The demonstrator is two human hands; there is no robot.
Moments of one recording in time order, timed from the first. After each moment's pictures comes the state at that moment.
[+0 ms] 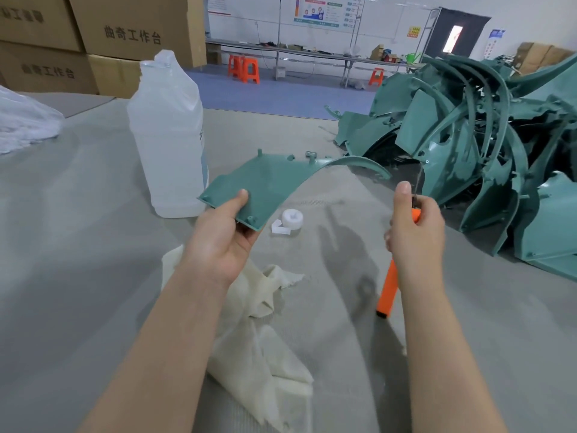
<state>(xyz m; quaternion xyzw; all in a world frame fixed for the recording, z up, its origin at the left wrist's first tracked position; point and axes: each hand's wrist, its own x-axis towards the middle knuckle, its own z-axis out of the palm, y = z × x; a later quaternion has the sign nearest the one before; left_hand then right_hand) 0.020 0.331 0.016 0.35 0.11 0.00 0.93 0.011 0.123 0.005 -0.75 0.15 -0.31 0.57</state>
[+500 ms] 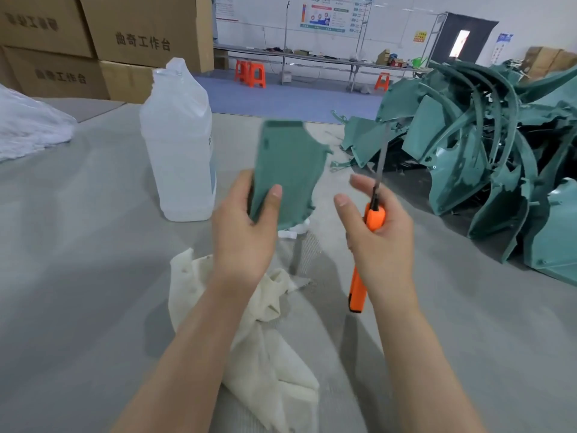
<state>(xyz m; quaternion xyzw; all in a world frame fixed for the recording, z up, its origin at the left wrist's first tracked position) 0.008 0.317 0.011 0.72 -0.08 0.31 0.62 -0.008 0.171 0.013 -0.73 -0.02 -0.29 0.61</state>
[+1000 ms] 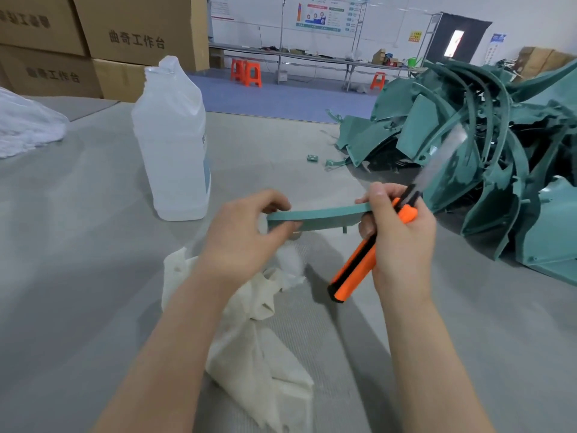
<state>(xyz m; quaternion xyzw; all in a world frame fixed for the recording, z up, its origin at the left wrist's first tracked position) 0.007 0.329 0.014 0.86 -0.15 0.21 0.45 -0.011 0.158 0.025 -0.60 0.00 -0.29 0.75</state>
